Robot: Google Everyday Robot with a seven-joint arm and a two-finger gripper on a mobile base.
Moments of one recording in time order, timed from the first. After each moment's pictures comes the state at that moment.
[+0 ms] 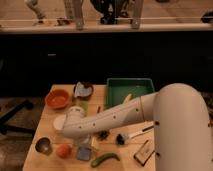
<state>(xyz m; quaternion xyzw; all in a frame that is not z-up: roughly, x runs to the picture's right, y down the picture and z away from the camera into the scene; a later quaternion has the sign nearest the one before) -0.110 0.307 0.764 -0.29 -0.23 -0.61 0.70</state>
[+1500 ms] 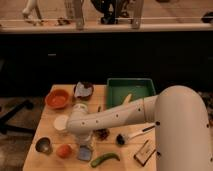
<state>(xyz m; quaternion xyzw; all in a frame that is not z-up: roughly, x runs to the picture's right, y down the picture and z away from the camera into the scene) -0.108 0.310 0.774 -0.31 -0.24 -0.58 0.71</state>
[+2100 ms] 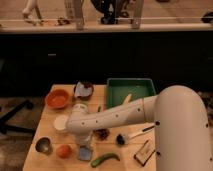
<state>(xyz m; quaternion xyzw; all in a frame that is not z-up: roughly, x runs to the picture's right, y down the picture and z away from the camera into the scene) -0.109 0.311 0.774 -0.31 -0.24 -0.58 0.71</state>
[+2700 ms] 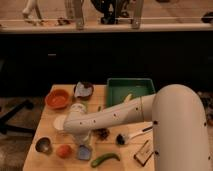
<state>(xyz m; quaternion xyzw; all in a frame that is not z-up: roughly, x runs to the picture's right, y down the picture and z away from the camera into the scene) -0.120 0.300 0.768 -0.30 -0.23 -0.60 0.71</state>
